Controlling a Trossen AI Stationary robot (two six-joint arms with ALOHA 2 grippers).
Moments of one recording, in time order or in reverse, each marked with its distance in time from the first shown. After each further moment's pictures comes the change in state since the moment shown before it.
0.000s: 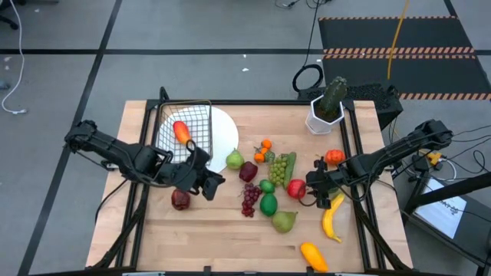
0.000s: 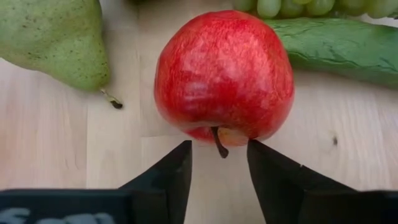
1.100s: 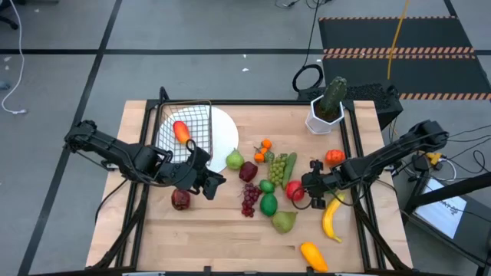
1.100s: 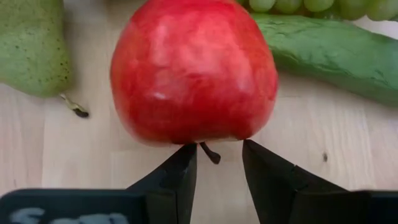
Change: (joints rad) left arm 0.000 0.000 0.000 0.017 0.001 -0.023; right arm 0.000 0.129 -0.001 0.083 0.074 -0.045
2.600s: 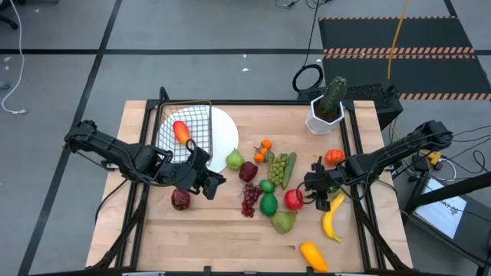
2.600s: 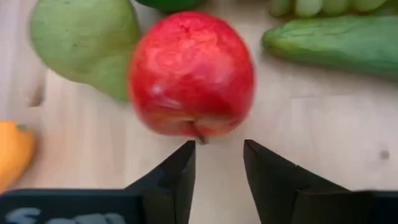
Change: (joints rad) left arm 0.000 0.000 0.000 -0.001 0.000 -0.006; right arm -0.027 -0.114 0.000 -0.016 -0.184 0.052
